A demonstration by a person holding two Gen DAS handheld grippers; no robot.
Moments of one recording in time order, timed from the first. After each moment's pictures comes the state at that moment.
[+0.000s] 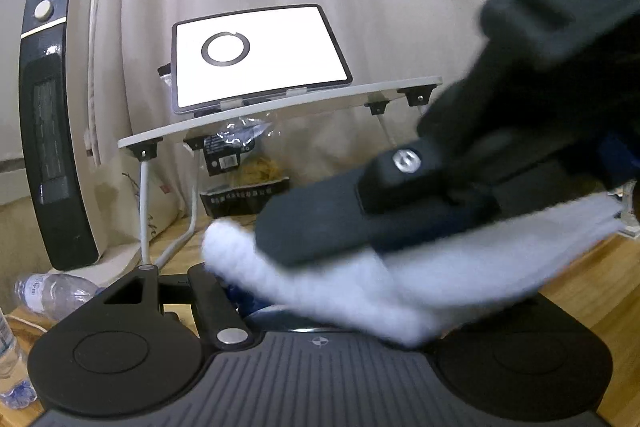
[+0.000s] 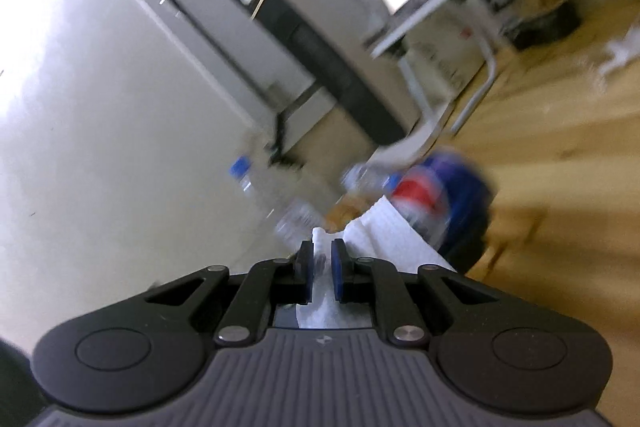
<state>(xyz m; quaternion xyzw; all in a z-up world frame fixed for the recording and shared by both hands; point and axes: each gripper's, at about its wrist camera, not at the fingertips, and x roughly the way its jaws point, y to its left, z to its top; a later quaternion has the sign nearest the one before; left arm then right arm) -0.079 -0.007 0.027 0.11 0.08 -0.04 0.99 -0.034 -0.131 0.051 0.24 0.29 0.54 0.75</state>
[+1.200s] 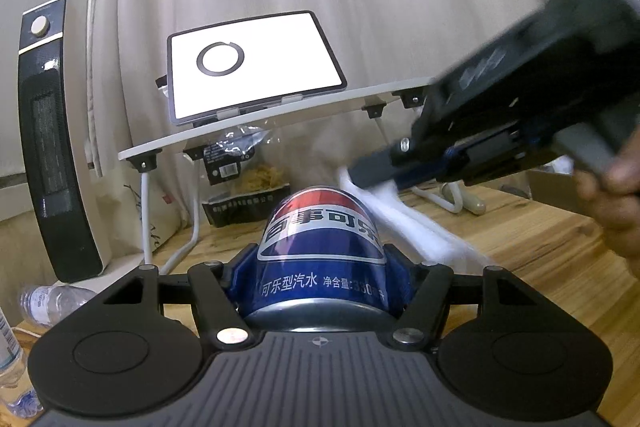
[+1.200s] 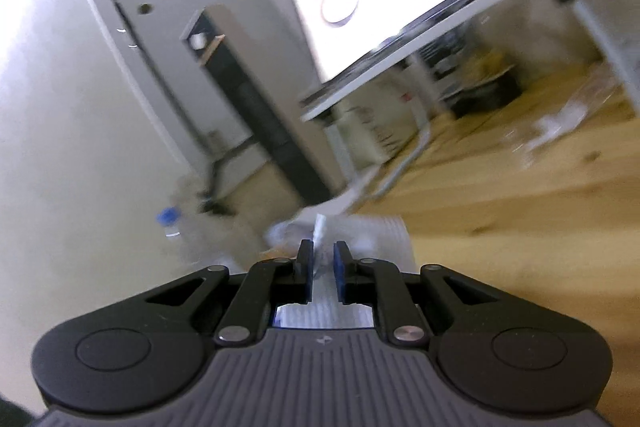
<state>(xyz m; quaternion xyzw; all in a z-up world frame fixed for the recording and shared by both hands) -0.082 -0.009 0.028 0.12 0.07 -0.03 0.99 0.004 -0.162 0.057 0.21 0.23 0.42 0.85</state>
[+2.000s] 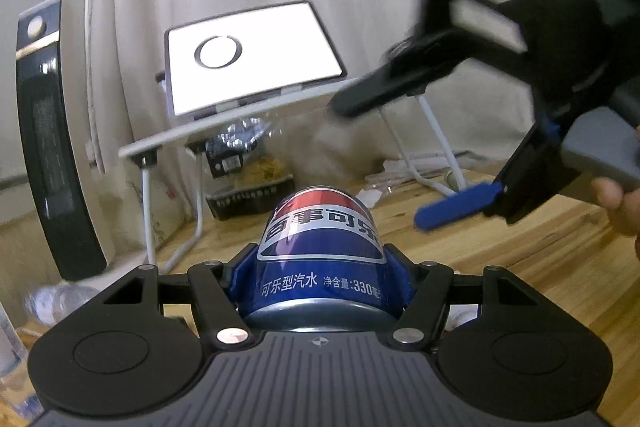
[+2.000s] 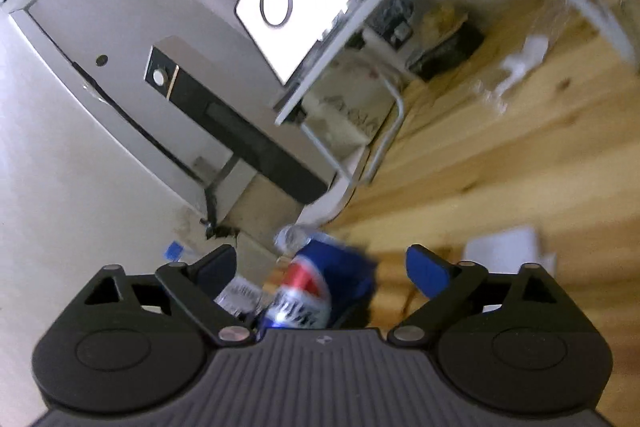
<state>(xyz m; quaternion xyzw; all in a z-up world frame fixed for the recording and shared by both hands) -0.081 -0.019 0.025 0.16 0.07 -0.01 0.99 0.010 -0.168 0.031 0.33 0.31 0.41 0.79</state>
